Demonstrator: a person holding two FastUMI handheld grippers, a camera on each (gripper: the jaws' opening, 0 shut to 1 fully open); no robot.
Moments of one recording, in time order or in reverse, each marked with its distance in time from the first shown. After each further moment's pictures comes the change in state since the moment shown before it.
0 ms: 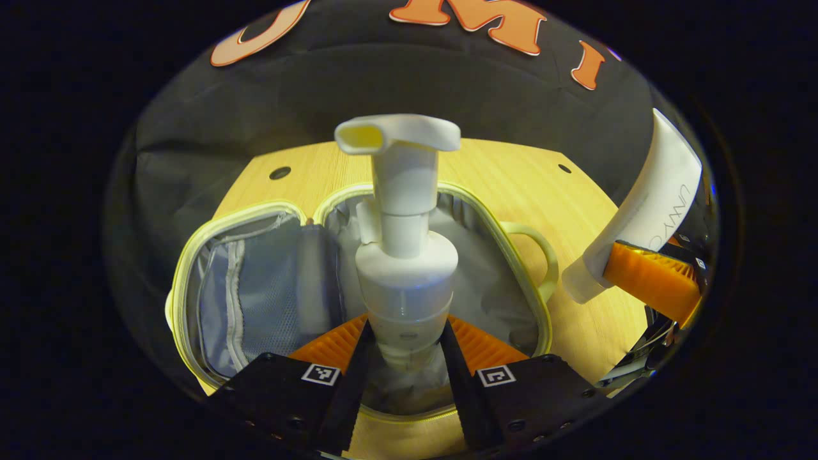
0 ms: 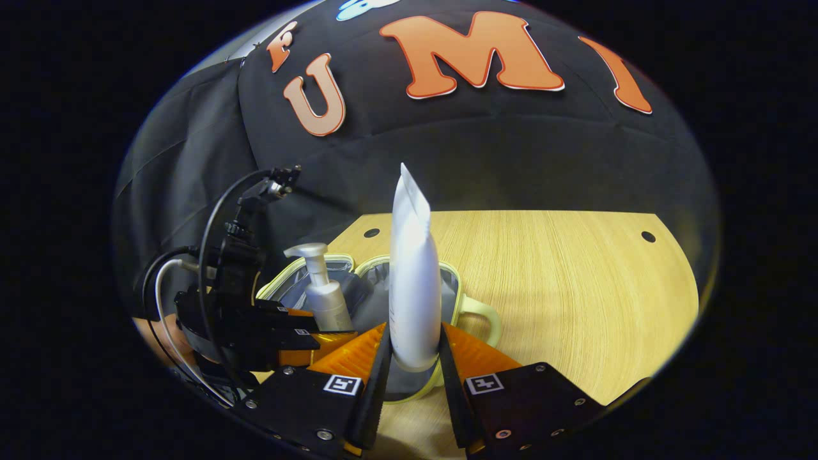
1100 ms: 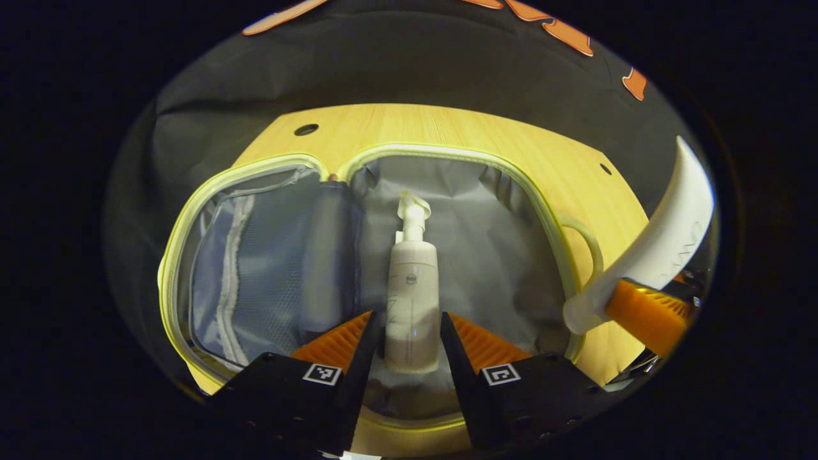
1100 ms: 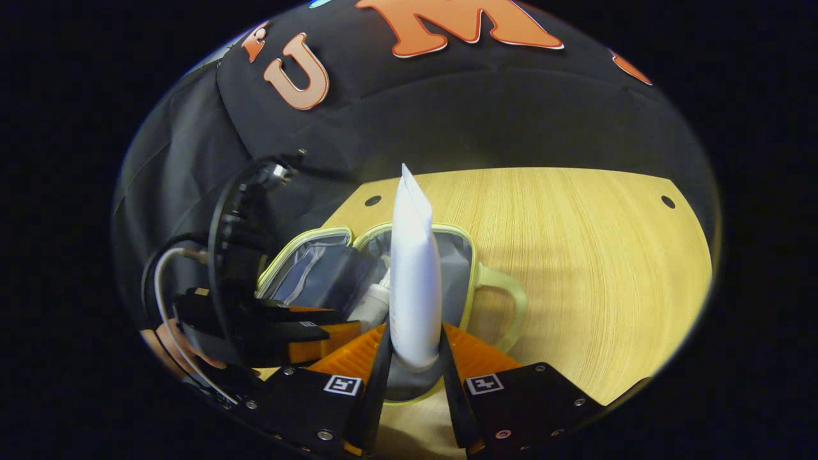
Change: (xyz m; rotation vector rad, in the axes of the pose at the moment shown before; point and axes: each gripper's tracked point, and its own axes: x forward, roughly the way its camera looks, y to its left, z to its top) left arm -0.005 0.019 -0.009 -0.134 0.047 0.109; right arm 0.040 0.009 -0.036 0.074 0.194 0.056
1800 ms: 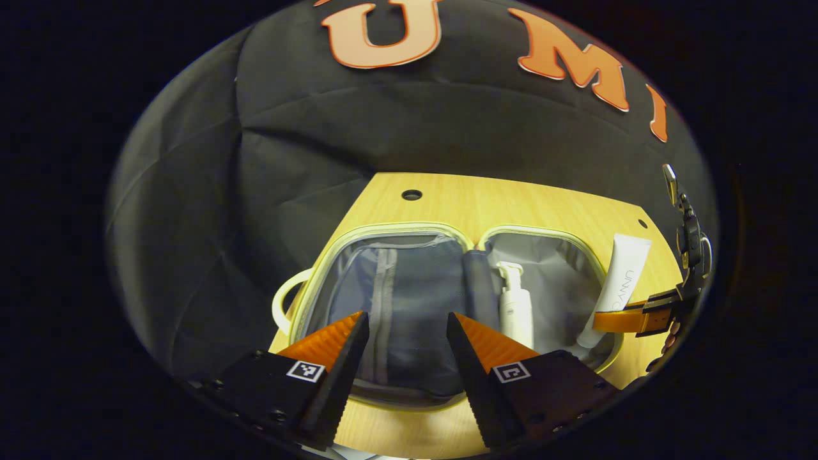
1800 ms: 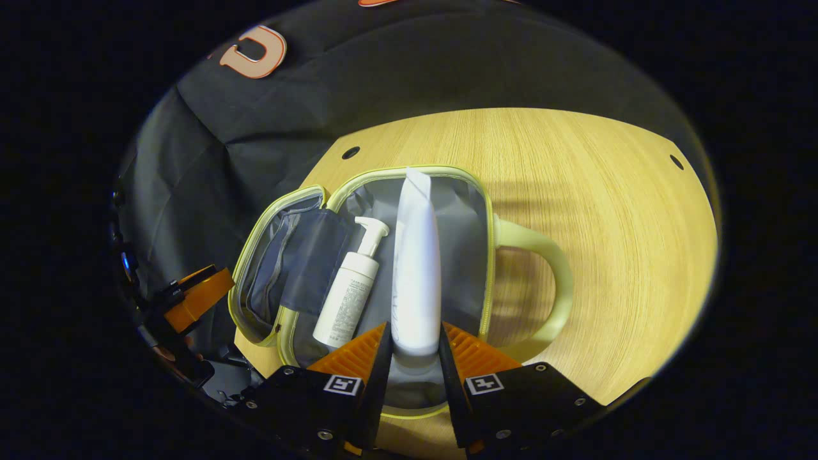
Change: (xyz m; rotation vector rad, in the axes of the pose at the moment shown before) left arm -0.125 0.135 0.029 -0.094 -0.264 0.224; right arm 0.048 -0.002 -0.033 0.115 0.268 -0.053
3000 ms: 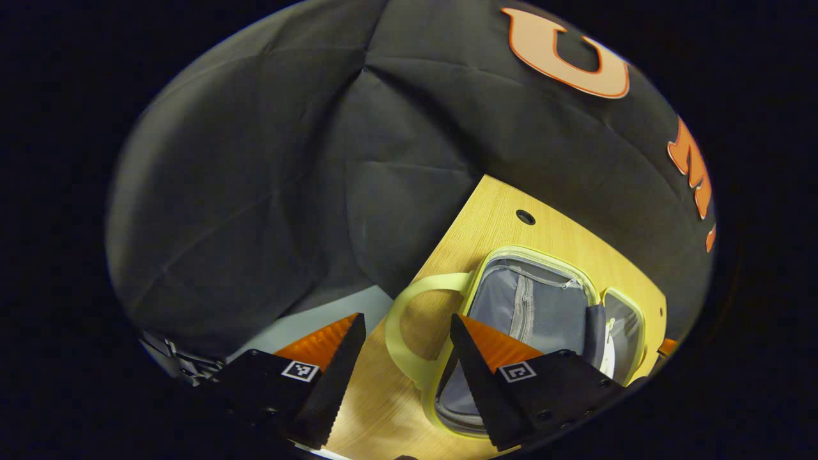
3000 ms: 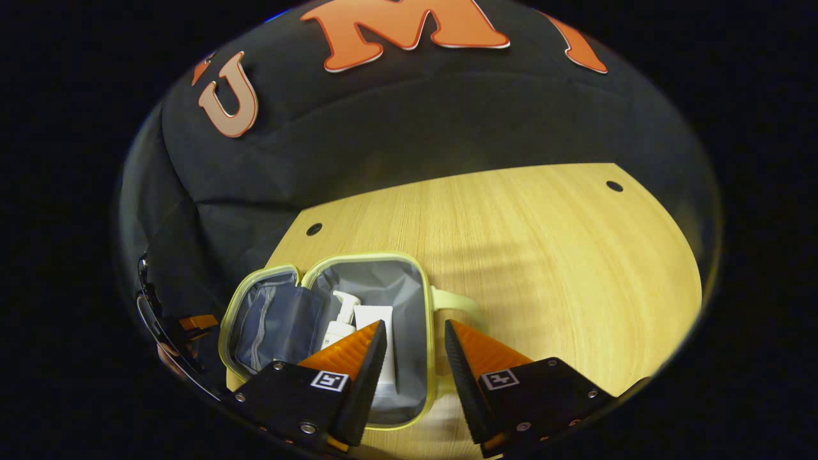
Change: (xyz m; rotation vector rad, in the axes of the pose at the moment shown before) left arm 0.082 0.174 -0.022 -0.443 0.064 0.053; right arm -0.075 -0.028 0.071 0.087 -0.405 -0.204
